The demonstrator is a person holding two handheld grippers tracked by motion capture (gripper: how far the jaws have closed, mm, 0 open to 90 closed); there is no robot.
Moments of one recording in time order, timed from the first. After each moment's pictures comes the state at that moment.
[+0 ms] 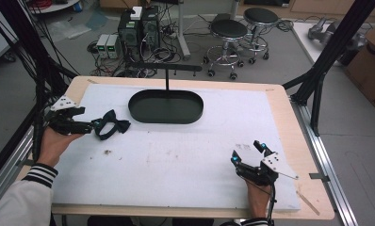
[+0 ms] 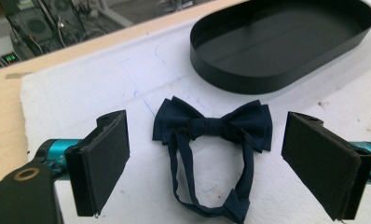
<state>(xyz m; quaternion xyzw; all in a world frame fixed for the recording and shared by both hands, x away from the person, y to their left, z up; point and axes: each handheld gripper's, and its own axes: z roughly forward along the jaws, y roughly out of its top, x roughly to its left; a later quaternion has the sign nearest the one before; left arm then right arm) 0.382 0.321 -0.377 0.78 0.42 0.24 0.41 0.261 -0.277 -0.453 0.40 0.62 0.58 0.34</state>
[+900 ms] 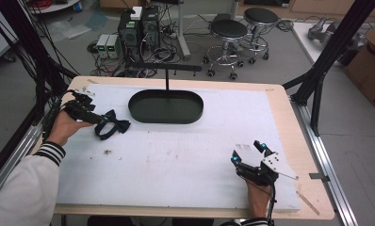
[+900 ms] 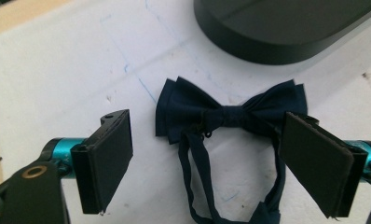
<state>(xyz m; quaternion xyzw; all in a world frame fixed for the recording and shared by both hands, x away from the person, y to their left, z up) 0.438 0.305 -0.383 0.83 0.43 0.17 0.31 0.261 -0.278 -0.453 0.40 0.62 0.58 0.35</state>
